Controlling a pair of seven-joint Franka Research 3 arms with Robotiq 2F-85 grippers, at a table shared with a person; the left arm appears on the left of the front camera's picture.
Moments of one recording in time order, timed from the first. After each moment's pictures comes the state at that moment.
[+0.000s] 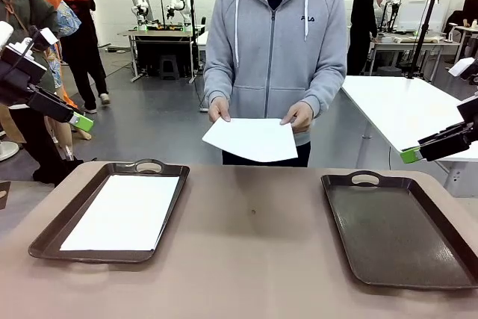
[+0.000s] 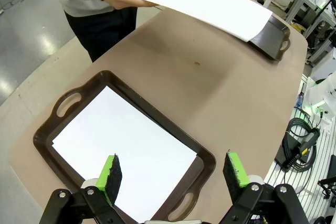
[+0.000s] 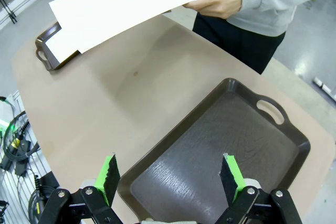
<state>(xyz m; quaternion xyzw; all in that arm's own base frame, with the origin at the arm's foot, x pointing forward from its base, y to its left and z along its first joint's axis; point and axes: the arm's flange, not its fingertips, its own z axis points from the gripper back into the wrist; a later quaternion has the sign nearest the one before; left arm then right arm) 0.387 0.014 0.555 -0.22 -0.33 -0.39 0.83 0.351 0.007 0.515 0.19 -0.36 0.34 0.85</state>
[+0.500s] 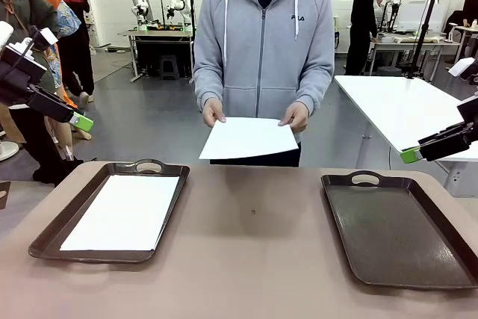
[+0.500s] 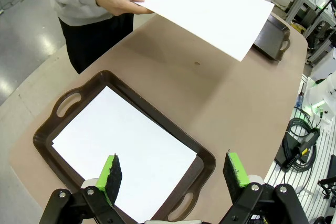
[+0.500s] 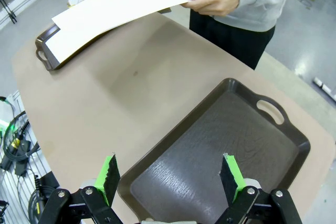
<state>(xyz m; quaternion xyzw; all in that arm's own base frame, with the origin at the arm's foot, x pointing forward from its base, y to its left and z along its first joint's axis) 0.387 0.014 0.555 -0.22 -0.33 -0.39 0.83 0.351 0.007 0.515 0.19 -0.36 0.34 0.85</state>
